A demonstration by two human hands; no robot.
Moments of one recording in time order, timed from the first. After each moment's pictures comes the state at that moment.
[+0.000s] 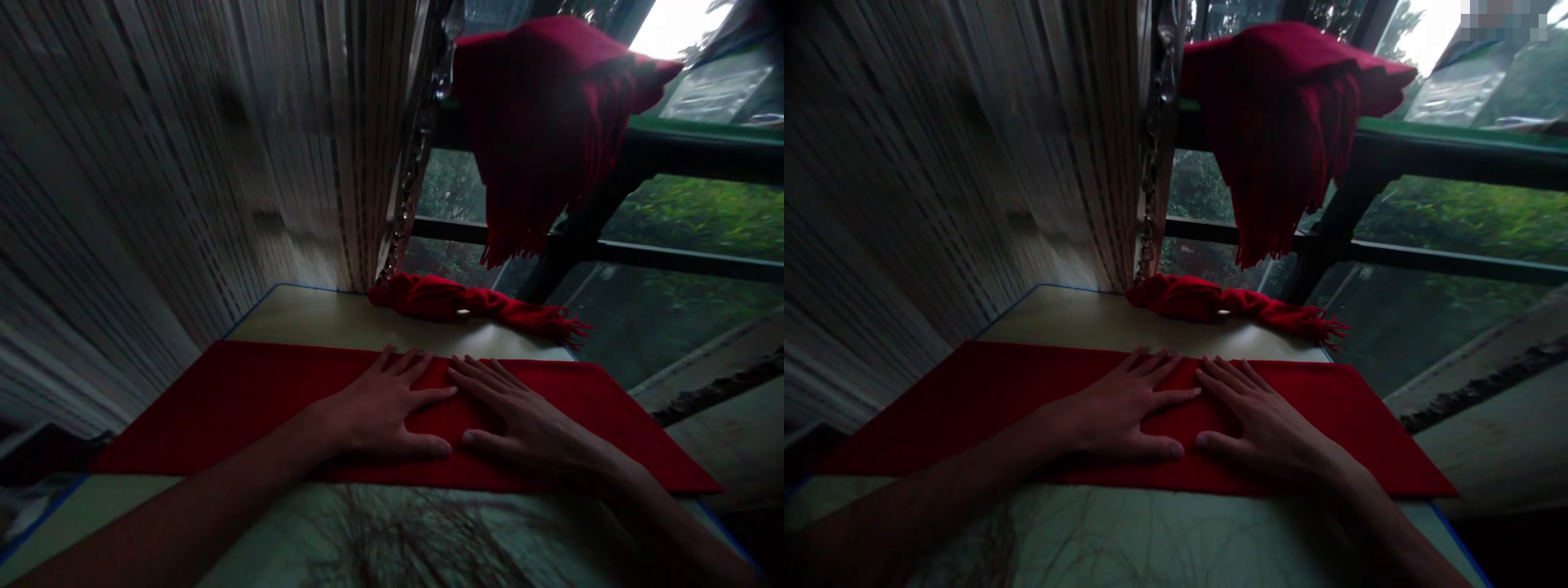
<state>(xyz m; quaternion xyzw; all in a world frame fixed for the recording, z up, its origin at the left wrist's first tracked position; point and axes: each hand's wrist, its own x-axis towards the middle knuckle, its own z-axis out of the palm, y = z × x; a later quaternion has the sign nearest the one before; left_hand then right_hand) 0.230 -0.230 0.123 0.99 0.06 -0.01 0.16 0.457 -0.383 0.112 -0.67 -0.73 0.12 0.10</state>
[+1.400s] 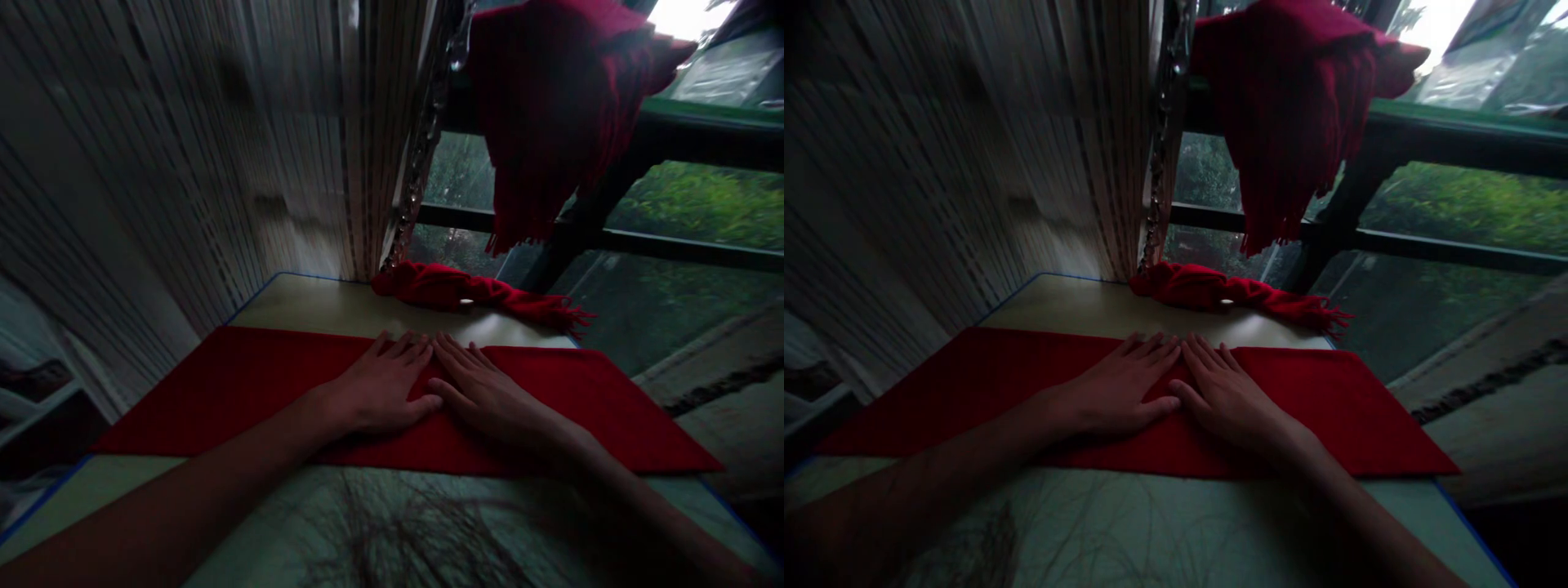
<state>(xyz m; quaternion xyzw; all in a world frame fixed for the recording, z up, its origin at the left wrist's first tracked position) 0.231 -0.230 0.119 0.98 0.13 -0.01 0.14 0.419 -0.345 0.093 -0.69 -0.71 0.07 0.11</state>
